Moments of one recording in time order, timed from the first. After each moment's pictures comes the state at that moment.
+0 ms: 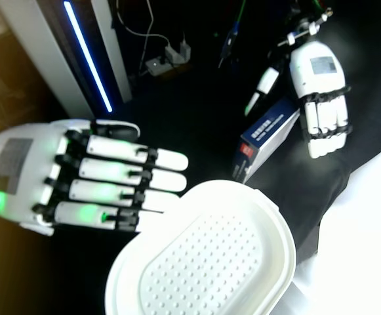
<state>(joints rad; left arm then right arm) 0.23 -1.09 1.39 -0.28 -0.09 1.50 -0.59 -0.96 1.31 -0.06 1.05 -0.48</state>
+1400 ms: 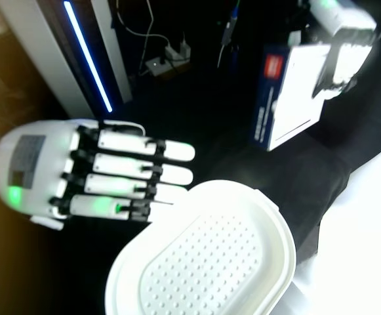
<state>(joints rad) 0.25 -0.91 1.19 -0.25 -0.52 1.33 -0.59 -1.03 1.32 -0.04 1.06 -0.45</state>
